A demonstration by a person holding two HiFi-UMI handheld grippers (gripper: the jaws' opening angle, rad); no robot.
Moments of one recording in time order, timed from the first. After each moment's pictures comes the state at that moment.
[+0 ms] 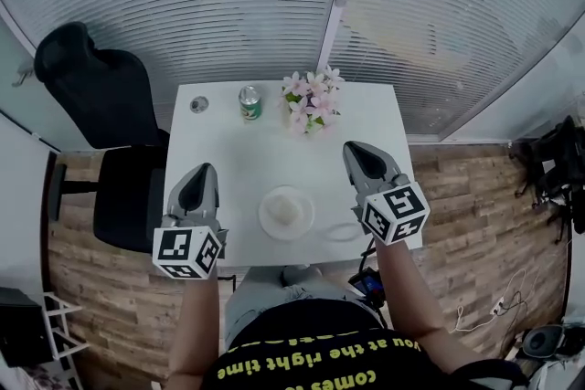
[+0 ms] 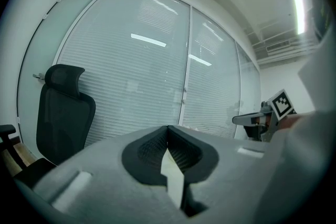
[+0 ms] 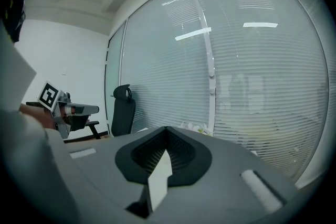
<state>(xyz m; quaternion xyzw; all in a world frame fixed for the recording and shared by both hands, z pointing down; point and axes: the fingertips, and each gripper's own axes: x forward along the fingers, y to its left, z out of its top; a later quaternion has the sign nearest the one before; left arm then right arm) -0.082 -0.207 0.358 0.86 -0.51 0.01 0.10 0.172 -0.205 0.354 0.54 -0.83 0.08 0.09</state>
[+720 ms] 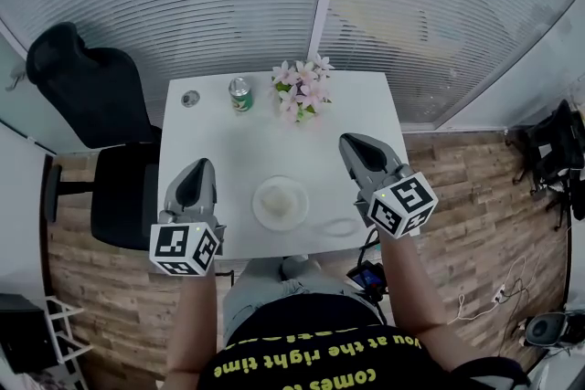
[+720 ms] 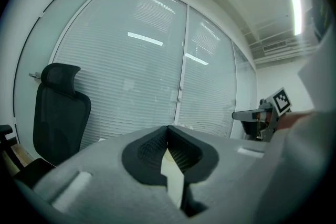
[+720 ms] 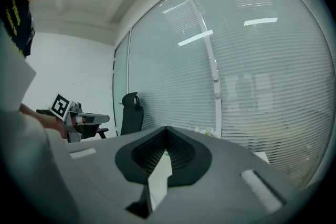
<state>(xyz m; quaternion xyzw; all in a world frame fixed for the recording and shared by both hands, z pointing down) -0.069 -0.194 0.359 0.87 -0.49 0.02 0.10 0.173 -0.182 0.338 0.51 -0.86 0.08 0.05</state>
